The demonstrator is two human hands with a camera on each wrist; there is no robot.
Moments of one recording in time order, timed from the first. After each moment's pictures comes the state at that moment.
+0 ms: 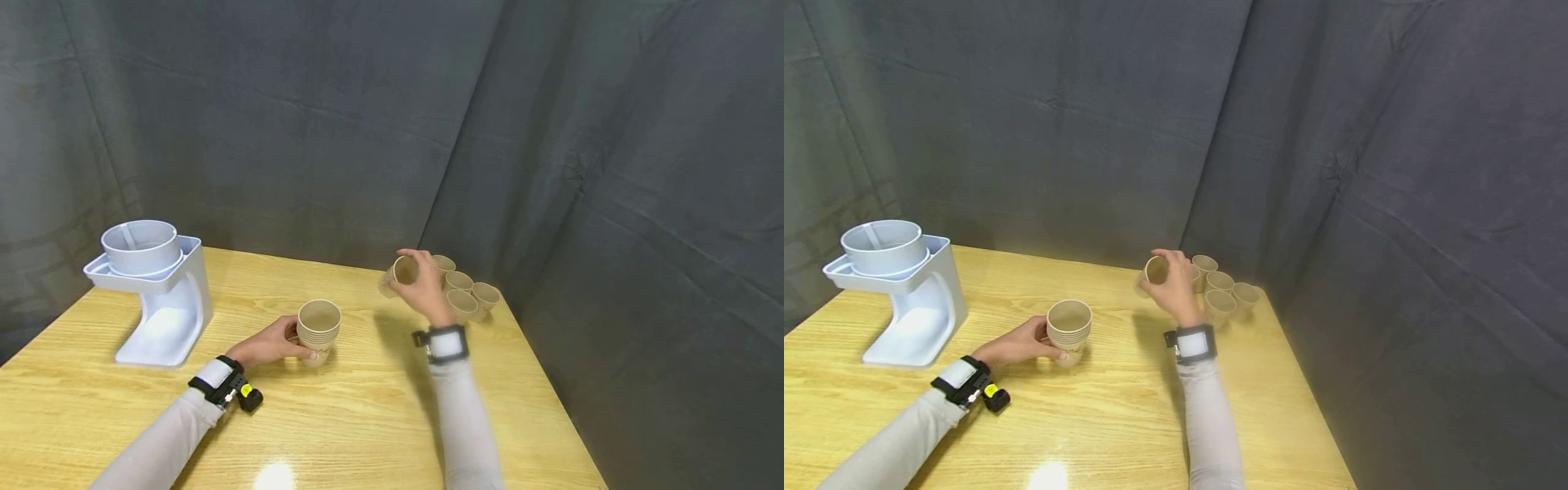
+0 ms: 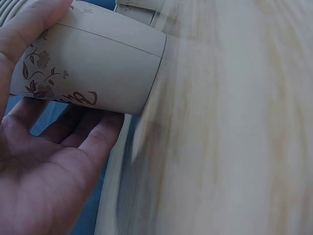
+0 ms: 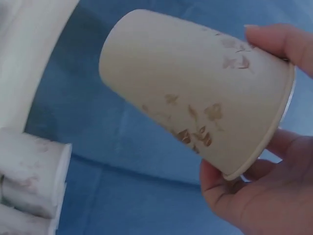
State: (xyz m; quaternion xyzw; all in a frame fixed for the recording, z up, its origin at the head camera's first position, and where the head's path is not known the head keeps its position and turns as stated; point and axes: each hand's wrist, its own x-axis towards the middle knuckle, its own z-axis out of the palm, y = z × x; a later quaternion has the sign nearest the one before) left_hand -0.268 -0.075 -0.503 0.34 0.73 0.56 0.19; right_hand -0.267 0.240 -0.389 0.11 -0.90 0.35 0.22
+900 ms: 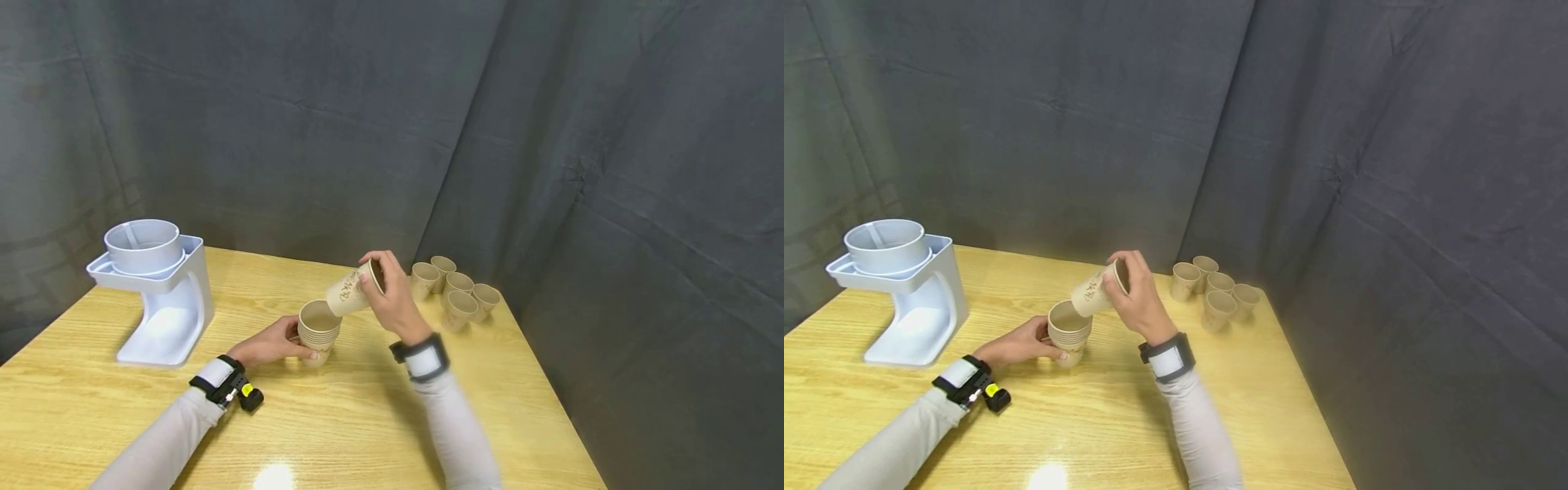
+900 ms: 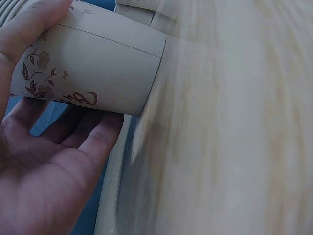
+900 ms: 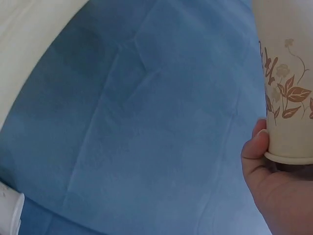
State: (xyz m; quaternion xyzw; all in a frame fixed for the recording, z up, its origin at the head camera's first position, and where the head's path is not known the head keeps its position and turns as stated) left_hand -0.268 -0.074 -0.503 0.34 0.73 0.56 0.20; right_hand -0.234 0.174 -0.373 0.29 -0.82 0.41 0.28
